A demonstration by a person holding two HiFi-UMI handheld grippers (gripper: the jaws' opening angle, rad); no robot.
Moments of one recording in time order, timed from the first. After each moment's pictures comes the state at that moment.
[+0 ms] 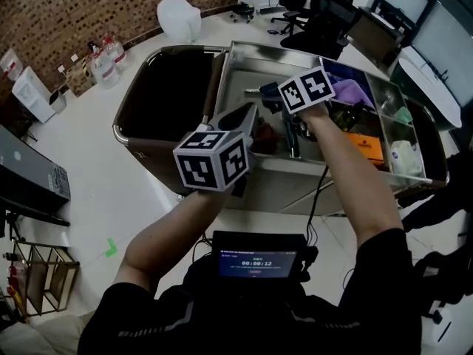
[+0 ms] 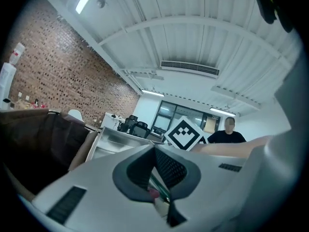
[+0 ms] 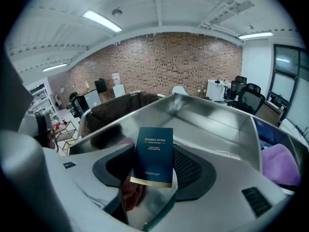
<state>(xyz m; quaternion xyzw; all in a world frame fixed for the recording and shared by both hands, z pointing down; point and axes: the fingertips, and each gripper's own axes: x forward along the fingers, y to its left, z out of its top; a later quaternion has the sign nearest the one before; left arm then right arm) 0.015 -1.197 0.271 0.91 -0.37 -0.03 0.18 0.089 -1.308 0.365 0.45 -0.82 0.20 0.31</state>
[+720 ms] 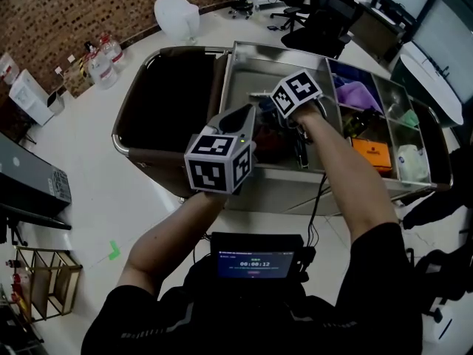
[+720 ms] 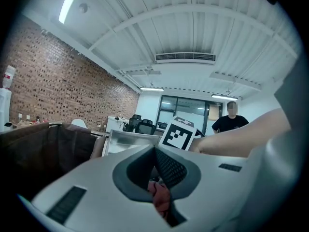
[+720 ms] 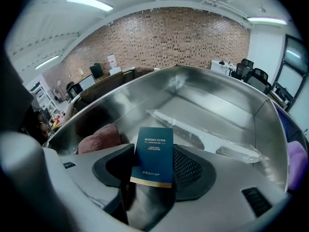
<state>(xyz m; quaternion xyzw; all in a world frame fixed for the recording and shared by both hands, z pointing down) 0.002 -1.261 0.298 0.91 -0.39 0.03 0.12 0.081 -1.357 0.439 0.41 -0.77 0.27 0.40</state>
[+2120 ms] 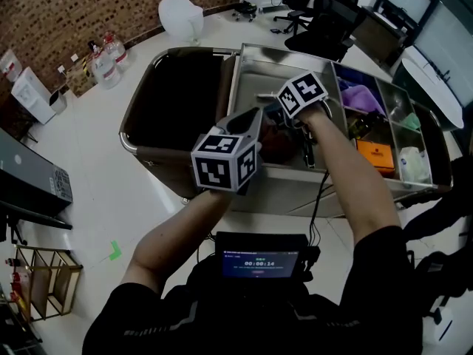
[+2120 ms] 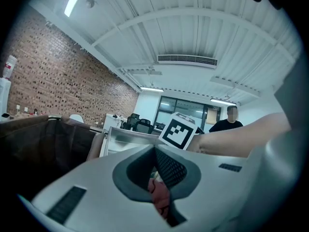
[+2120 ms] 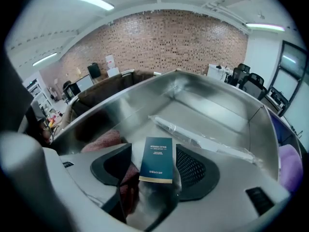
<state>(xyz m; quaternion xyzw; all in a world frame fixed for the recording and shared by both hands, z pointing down) -0.016 -1.256 0.300 0.92 -0.37 0.01 0.15 0.067 -1.356 0.425 0.43 -0.77 0.25 0.40</state>
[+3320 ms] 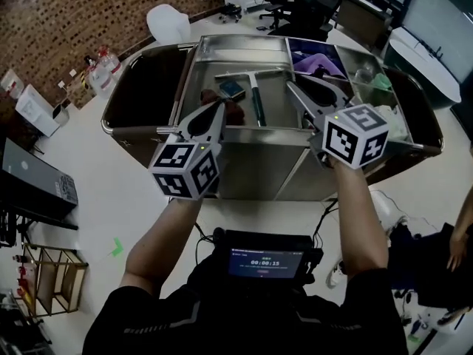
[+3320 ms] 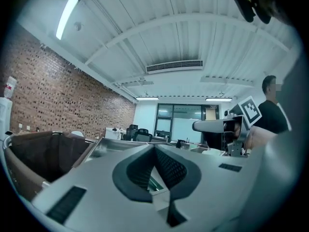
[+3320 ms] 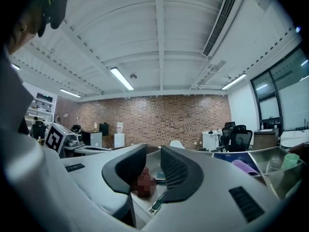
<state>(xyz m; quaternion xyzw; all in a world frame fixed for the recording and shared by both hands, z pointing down) 0.091 -1.050 0.268 0.92 -0.39 -0.01 0.06 0.223 -1.043 0.214 0.50 -0.87 0.01 0.01</state>
